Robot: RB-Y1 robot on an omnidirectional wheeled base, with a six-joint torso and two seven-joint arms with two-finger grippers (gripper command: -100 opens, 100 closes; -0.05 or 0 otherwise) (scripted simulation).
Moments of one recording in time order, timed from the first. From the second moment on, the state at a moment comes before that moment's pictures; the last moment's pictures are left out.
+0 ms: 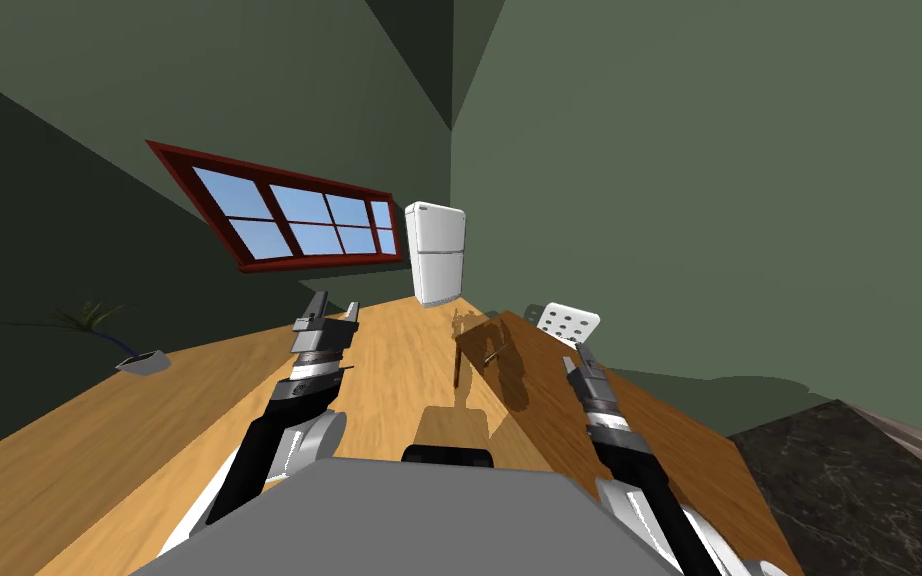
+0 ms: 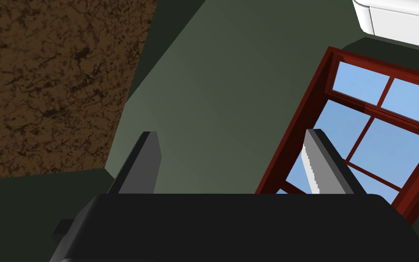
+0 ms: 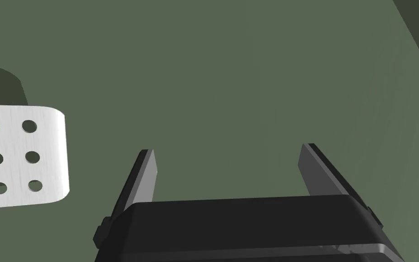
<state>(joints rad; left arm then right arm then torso) 0.51 0.00 0.07 -2.36 0.05 -0.42 0.16 0.66 -0.23 -0.20 -2.14 -0.02 -0.33 -0.14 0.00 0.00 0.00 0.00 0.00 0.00</state>
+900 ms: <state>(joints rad) 0.51 0.00 0.07 -2.36 0.05 -0.42 0.16 0.84 -0.31 -0.28 -1.90 -0.12 -0.21 -0.12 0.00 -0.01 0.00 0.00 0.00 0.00</state>
